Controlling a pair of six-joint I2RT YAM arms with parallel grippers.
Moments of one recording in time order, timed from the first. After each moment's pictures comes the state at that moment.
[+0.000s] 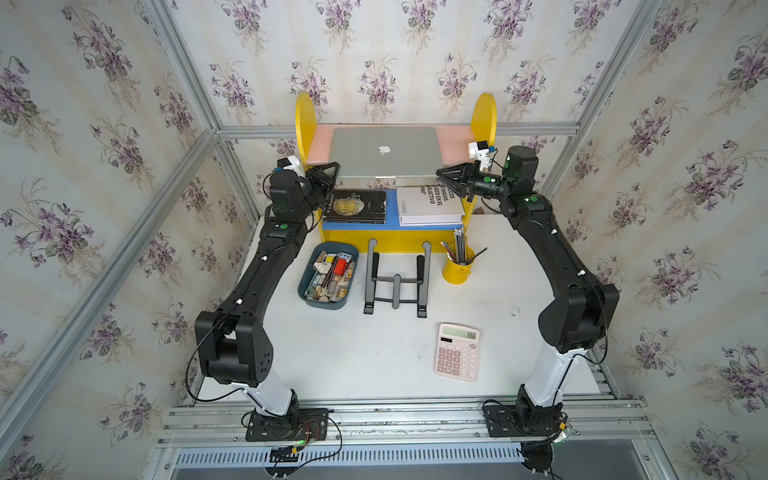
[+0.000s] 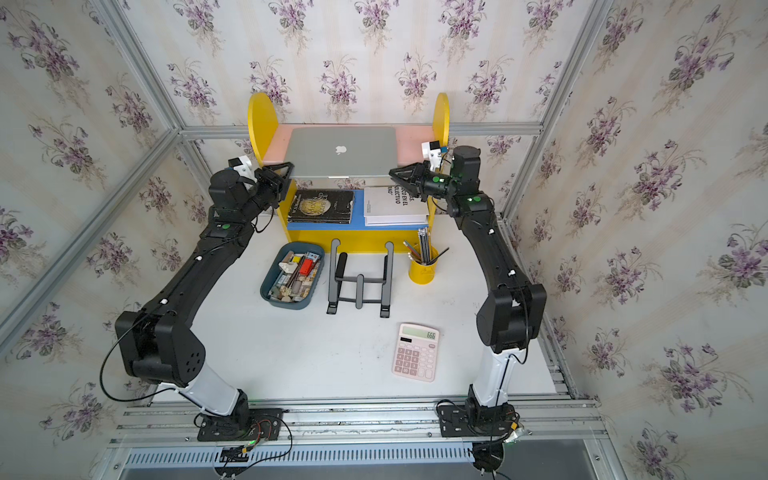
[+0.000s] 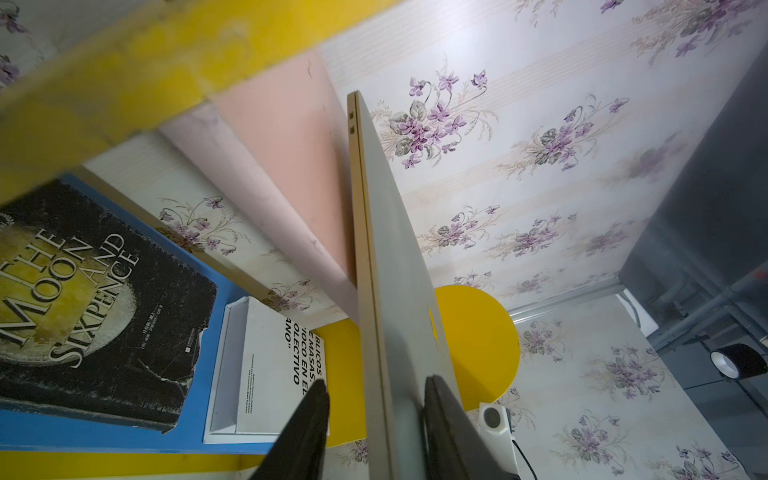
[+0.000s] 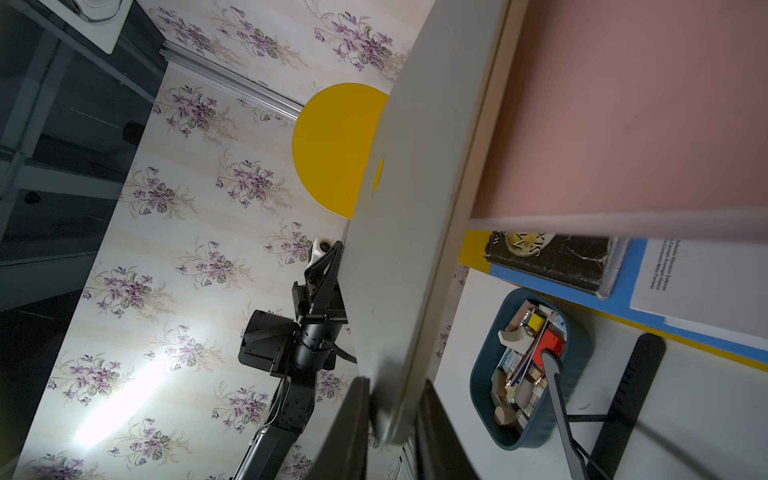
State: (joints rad) left arm -0.14 1.66 1.56 0.11 0.37 -1.21; right arm 0.17 1.88 1.93 -0.16 -0.96 1.04
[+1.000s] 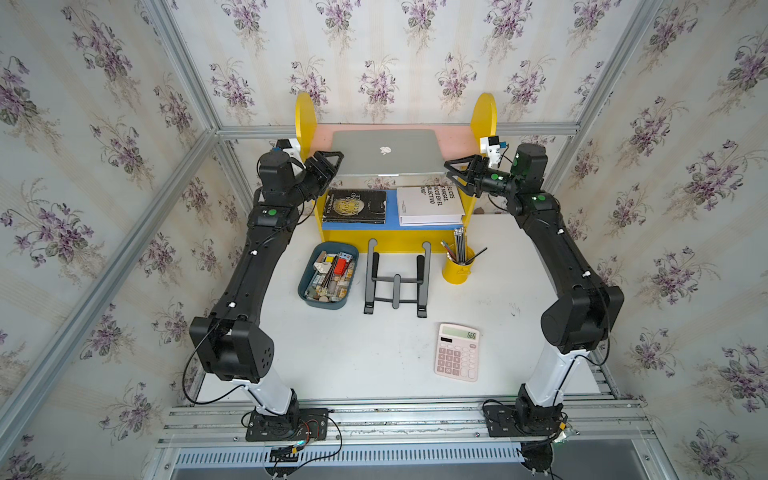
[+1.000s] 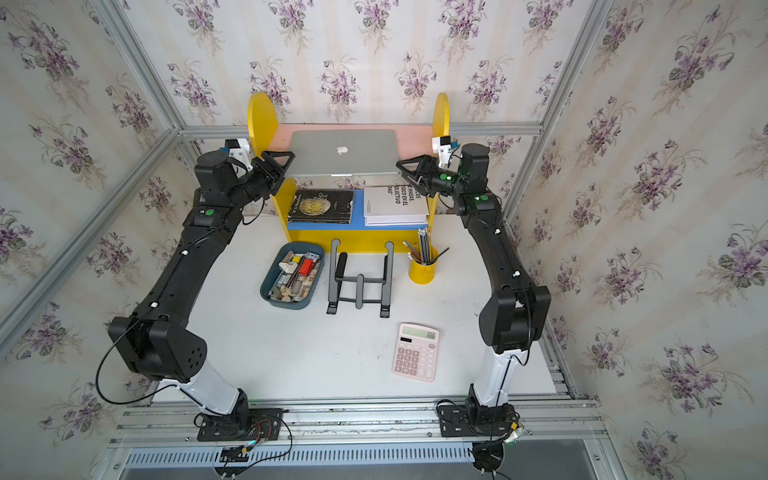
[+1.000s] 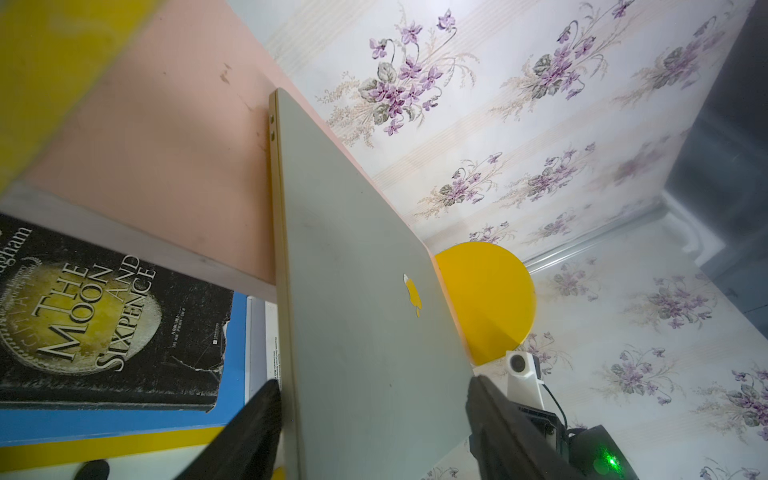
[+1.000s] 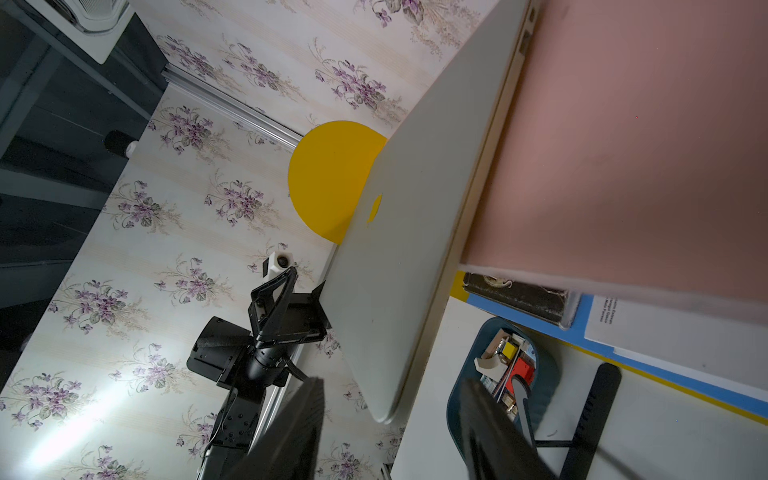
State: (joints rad) left arm -0.12 1.66 1.77 -0.18 0.47 -0.97; right arm 0.14 1.86 1.93 -0.17 -0.91 0.96
